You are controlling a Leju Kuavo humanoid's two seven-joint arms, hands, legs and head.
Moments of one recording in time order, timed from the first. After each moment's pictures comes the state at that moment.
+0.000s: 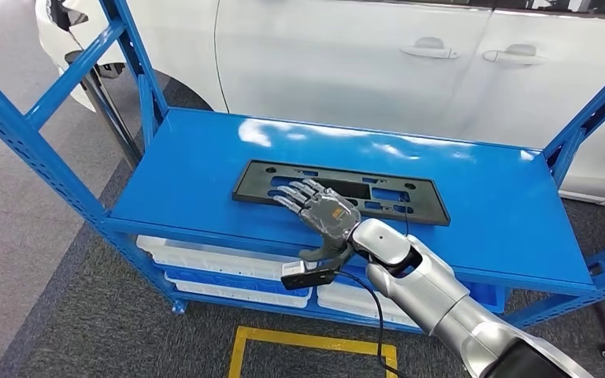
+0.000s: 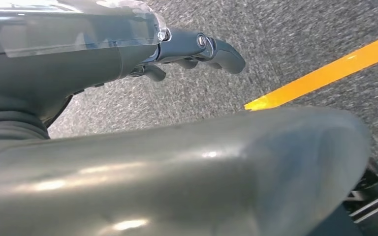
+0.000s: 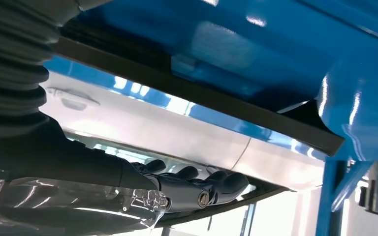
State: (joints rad) left arm -0.12 -0.15 0.57 -0.21 -1.19 0.05 -0.02; right arm -0.66 -0.19 0.78 -1.13 1.09 -0.07 -0.23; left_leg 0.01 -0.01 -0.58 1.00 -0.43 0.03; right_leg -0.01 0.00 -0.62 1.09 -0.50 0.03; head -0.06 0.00
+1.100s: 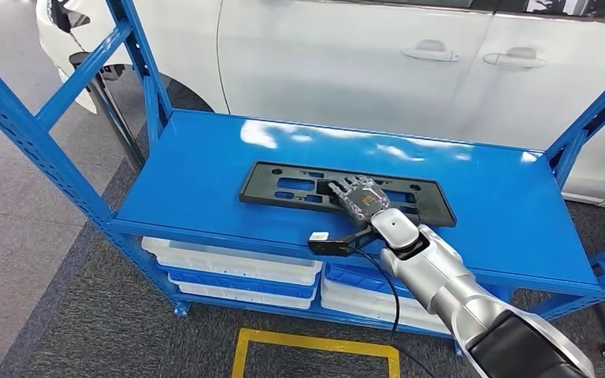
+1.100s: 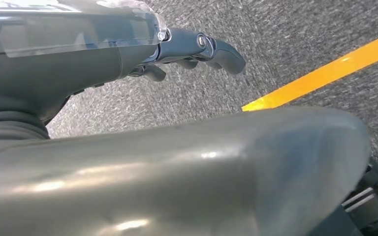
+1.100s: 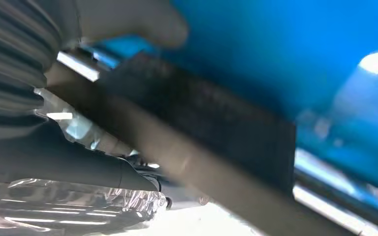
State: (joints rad) left arm -0.12 -0.15 0.57 -0.21 -1.19 0.04 -0.01; right arm -0.76 -0.15 0.71 -0.72 1.25 -0.11 -0.03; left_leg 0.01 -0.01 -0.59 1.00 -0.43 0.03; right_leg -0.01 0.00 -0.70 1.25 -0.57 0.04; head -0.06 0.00
